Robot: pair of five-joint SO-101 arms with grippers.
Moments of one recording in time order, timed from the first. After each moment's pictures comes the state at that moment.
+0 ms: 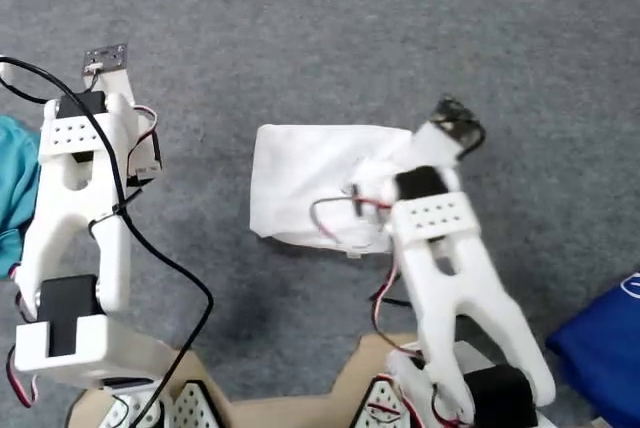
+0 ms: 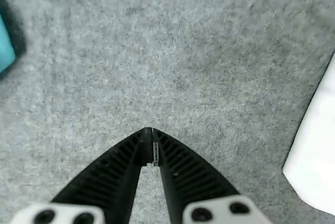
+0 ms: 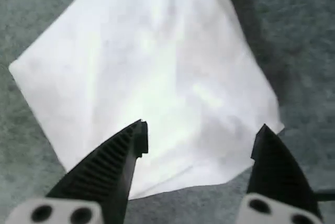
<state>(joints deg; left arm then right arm) -12.2 0.0 11.5 75.2 -5.3 -17.1 -24.5 47.5 53.0 -62.5</state>
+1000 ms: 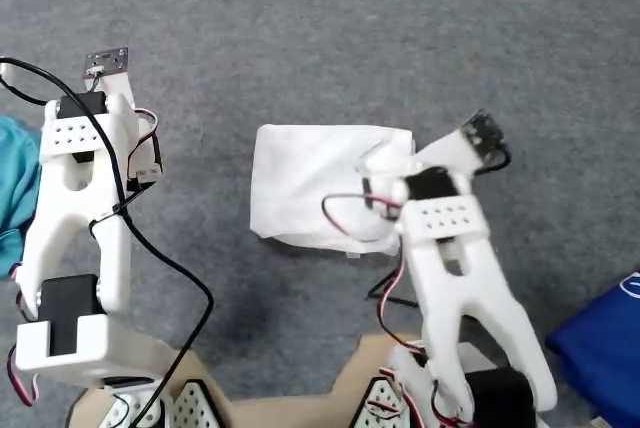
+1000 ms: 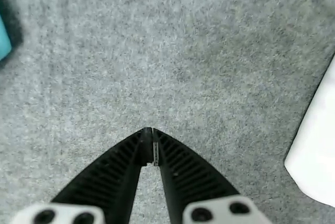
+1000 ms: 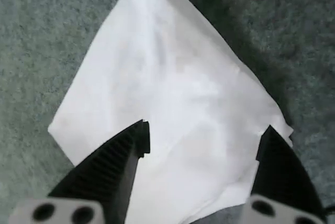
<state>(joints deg) -12.2 0.0 11.7 76.7 -5.3 -11.3 -25.8 45.1 52.2 -73.4</state>
